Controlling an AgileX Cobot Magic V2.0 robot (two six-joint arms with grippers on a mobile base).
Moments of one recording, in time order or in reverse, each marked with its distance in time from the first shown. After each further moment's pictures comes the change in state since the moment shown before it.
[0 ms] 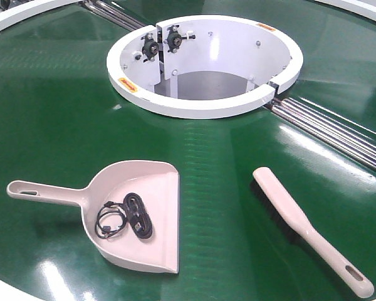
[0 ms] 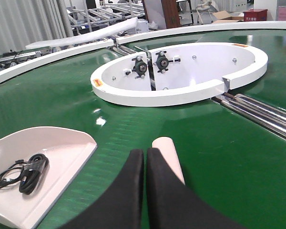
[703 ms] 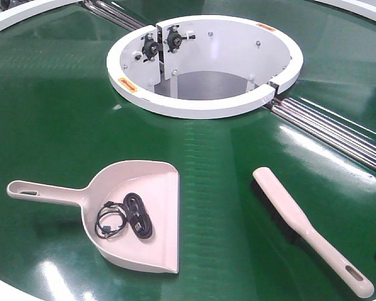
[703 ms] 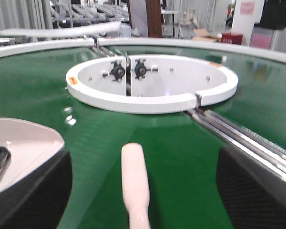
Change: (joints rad) left arm 0.000 0.000 -0.024 0.000 0.030 0.022; right arm 0.000 0.000 -0.017 -0.167 0.003 -0.001
